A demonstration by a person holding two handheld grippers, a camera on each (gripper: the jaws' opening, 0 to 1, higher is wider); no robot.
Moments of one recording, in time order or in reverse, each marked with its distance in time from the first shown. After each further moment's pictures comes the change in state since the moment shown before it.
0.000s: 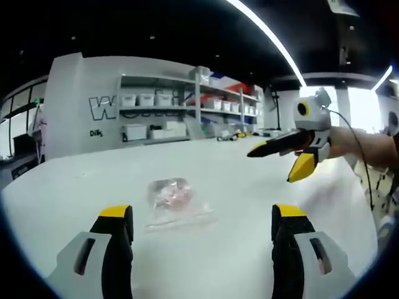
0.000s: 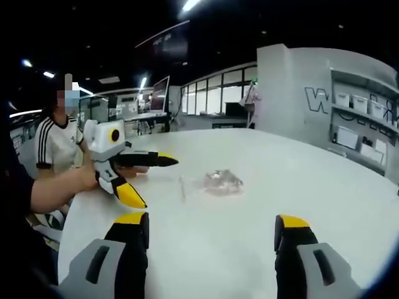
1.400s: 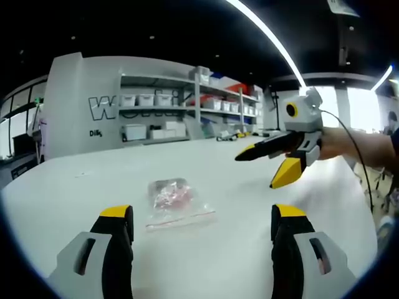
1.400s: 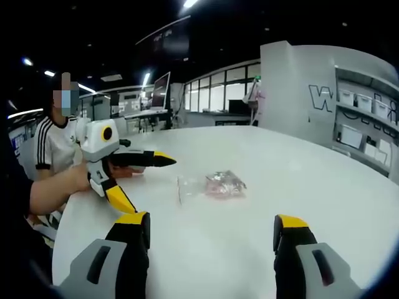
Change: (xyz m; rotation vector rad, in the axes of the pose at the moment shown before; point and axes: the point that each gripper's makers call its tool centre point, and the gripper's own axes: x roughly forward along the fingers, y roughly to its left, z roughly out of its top) left arm 0.000 0.000 0.000 -0.002 -0.002 -0.003; right arm 0.023 -0.002 0.001 -0.005 0.020 0.027
